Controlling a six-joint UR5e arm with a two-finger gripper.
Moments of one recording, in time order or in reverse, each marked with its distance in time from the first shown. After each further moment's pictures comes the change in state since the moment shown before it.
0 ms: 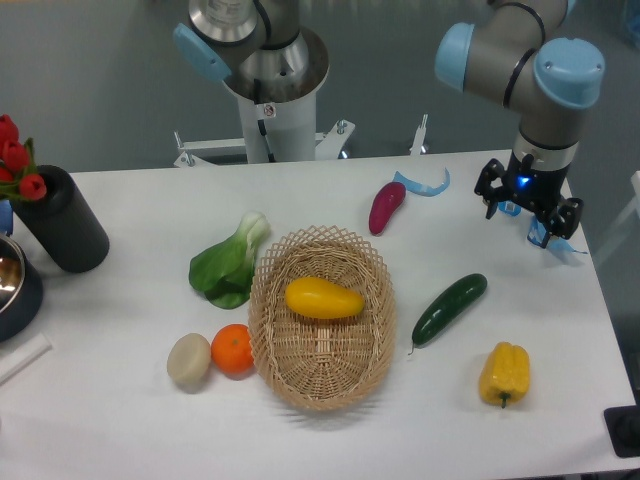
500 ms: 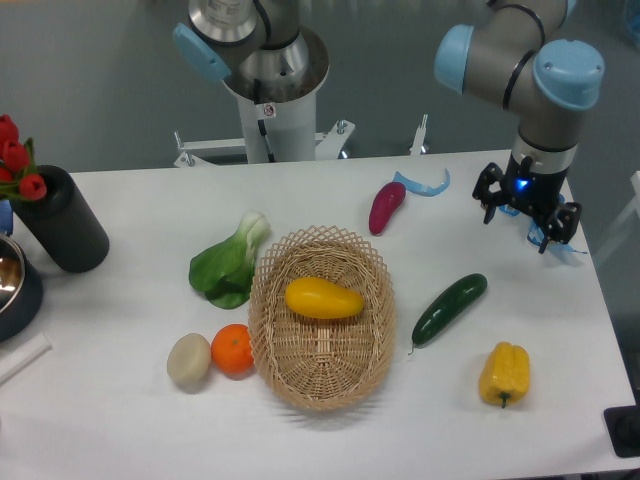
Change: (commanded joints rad) arm -0.002 -0.037 -0.012 0.078 -0.167 -0.055
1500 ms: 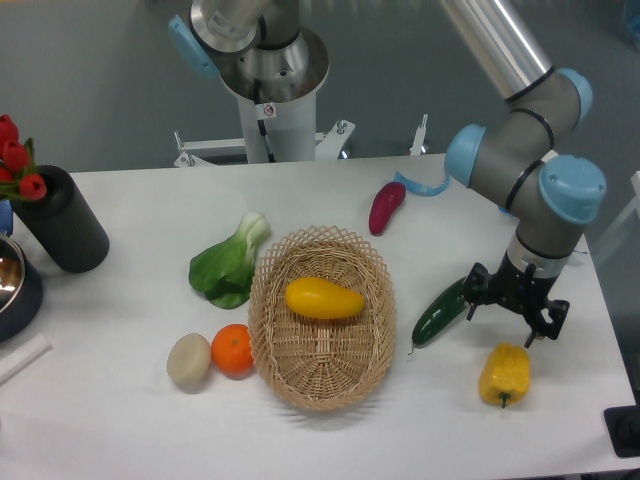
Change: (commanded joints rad) arm -0.109 -0.298 0.255 0.006 0.000 -0.299
